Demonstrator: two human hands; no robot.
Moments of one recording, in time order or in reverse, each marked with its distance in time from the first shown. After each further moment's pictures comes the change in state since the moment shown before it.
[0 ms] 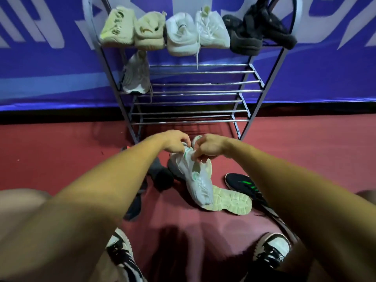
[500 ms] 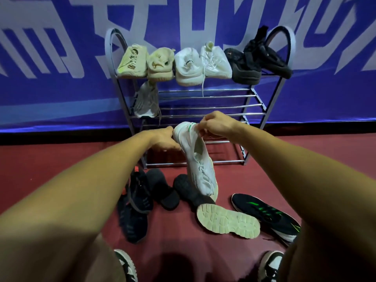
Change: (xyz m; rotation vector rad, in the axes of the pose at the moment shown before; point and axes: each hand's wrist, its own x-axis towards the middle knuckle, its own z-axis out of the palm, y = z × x) left_hand -0.018 -0.026 -0.078 -0.137 0.087 -0.181; right_hand -0.019 -0.071 -0.071 0.253 0.353 -0.227
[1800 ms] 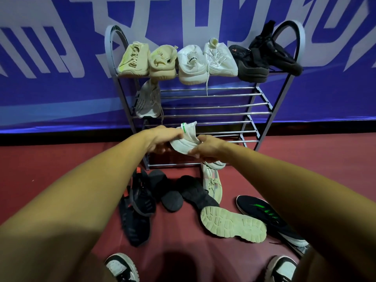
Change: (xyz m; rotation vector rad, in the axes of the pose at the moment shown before) left_hand -0.001 -0.002 0.000 -0.583 0.026 -0.171; right_hand 0.022 0.042 0.053 0.011 -0.189 0.198
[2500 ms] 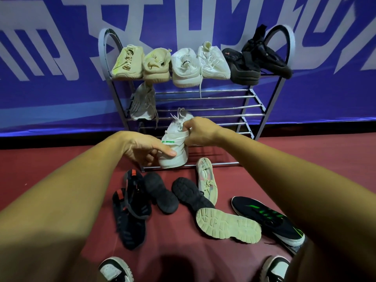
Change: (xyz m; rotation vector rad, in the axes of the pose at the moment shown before) left_hand -0.012 -0.022 -0.023 -0.073 -0.540 -0.075; right_hand -0.018 -0.048 -0.024 -0.635 0.191 -0.333
